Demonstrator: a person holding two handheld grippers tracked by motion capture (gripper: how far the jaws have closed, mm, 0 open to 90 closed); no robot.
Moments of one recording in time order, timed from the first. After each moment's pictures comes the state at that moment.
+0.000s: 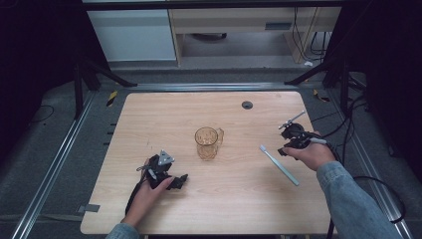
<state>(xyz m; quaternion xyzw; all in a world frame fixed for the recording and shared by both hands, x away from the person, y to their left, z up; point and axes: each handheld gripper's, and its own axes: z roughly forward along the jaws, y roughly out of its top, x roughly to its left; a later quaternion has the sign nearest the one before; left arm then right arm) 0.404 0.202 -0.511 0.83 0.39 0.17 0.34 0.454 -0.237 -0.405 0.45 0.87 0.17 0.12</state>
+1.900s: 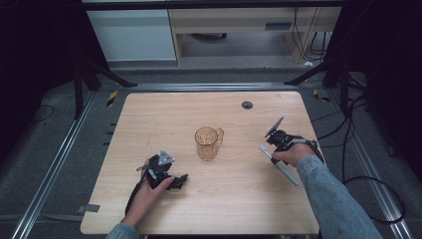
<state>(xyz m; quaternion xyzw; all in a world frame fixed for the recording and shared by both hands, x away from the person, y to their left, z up) 0.404 0.202 -0.511 0.83 0.39 0.17 0.34 0.480 -0.210 -0.453 0.44 0.89 0.07 0.05</state>
